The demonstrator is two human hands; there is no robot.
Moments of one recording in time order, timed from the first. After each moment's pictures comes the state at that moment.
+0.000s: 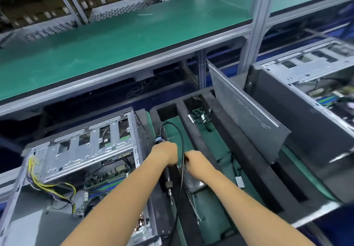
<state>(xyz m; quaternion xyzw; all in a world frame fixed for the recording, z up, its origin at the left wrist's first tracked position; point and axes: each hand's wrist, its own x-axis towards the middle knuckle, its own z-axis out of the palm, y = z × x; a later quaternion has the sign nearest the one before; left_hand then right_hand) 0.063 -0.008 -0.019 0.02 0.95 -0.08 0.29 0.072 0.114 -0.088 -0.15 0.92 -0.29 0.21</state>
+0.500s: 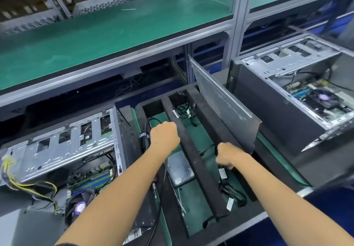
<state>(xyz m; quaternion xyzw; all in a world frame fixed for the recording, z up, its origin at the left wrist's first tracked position) 0.055 0.050 -0.003 -0.01 1.00 -0.03 0.07 0.058 0.253 -0.062 -0.03 0.94 -0.13 0.32</state>
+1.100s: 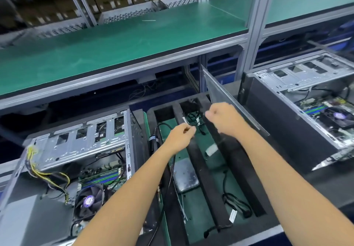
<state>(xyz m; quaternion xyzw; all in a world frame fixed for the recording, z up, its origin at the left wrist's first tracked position) 0.054 0.064 0.013 -0.09 0.89 0.44 0.12 0.014 0.225 0.054 -0.12 0.92 -0.36 0.08</state>
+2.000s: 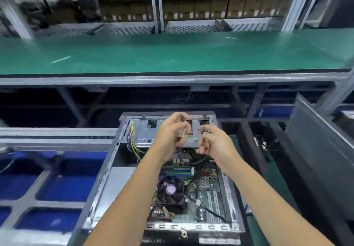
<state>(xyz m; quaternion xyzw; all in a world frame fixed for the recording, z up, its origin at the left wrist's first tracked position) 0.186 -0.188 0.077 -0.05 0.59 0.80 -0.12 0.135 -0.043 0.069 -0.11 0.62 -0.72 0.28</state>
